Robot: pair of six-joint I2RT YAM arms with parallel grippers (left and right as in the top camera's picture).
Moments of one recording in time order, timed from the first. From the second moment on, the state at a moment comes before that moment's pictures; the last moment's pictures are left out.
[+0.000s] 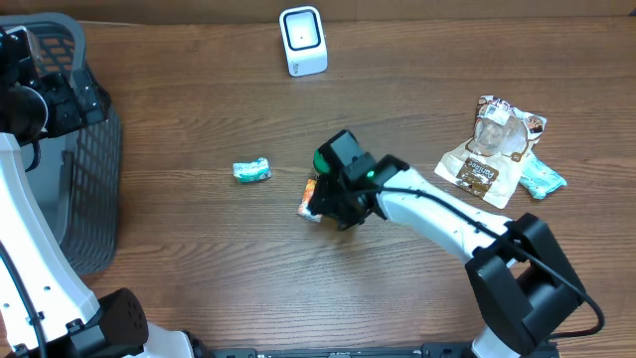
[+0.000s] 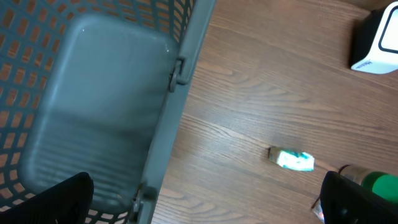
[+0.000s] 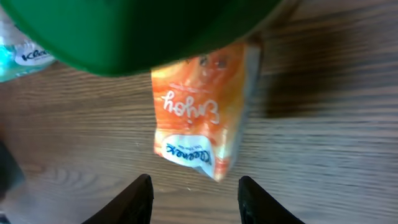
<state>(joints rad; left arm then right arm) 0.39 1.69 2.19 -1.54 0.09 -0.02 0.67 1.81 1.15 -0.55 -0.27 0.98</state>
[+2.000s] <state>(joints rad) 0.39 1.69 2.19 -1.54 0.09 -0.02 0.28 1.61 1.07 -0.31 -1.11 0.62</state>
